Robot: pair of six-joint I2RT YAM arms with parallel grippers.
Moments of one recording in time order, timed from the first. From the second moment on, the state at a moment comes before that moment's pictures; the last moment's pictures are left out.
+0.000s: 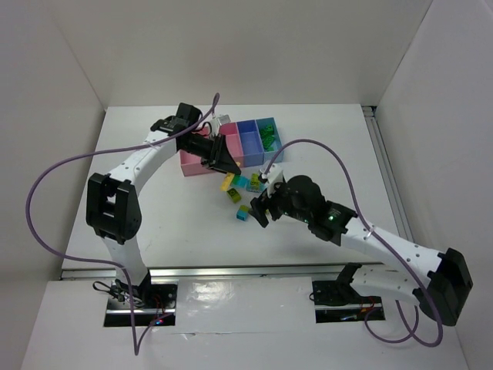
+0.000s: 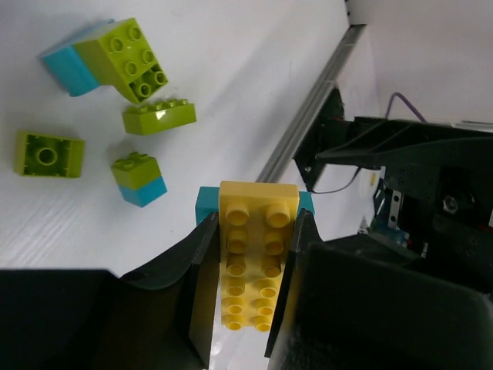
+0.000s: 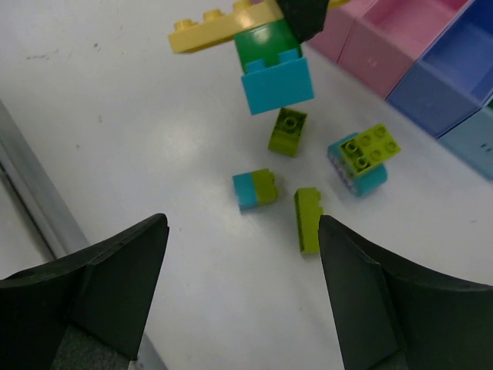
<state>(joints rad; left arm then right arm) -0.31 1.83 1.60 -0.81 0.91 -0.18 0.83 1.06 0.76 -0.13 -0.07 0.00</state>
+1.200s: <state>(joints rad) -0.27 1.84 1.60 -0.83 1.11 -0.16 0.88 1.33 0.79 0.39 0.00 -0.17</state>
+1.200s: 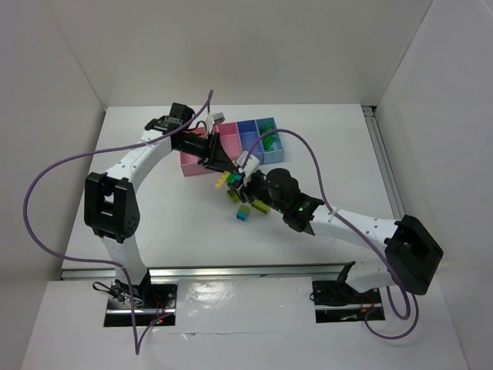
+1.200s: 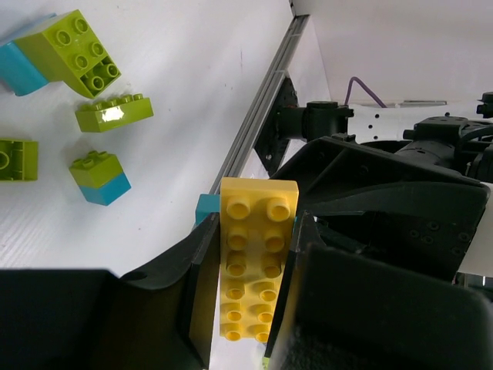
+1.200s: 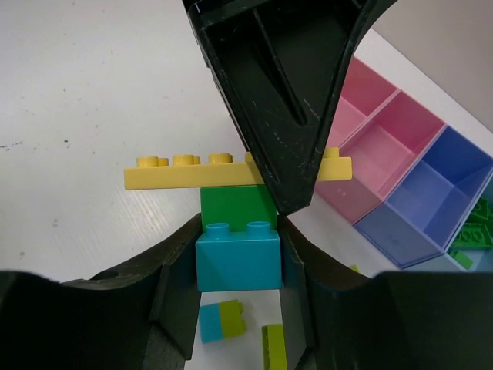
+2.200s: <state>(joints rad) -0.16 1.85 1.67 -0.80 0.44 -0.40 0.88 1.06 0.61 0.31 0.26 -0.03</state>
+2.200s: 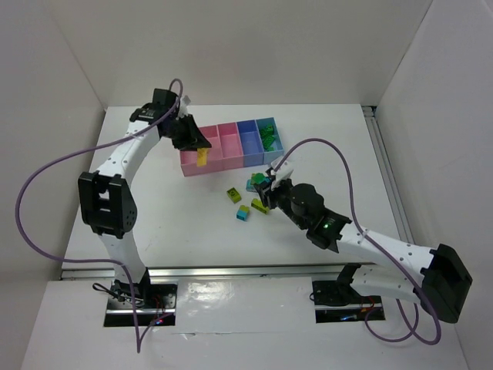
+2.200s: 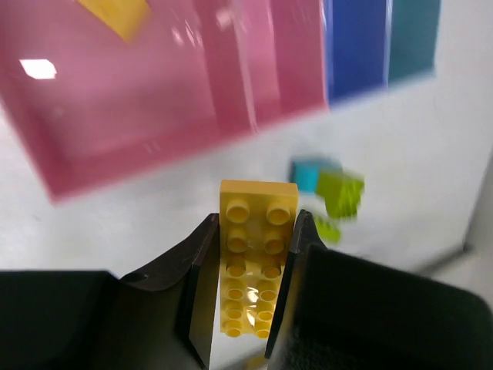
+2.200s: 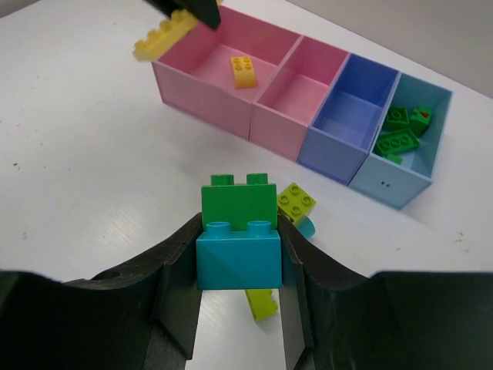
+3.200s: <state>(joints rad) -0.16 1.67 1.53 -0.67 0.82 -0.18 0.59 1.20 0.93 -0.17 -0.35 0.07</state>
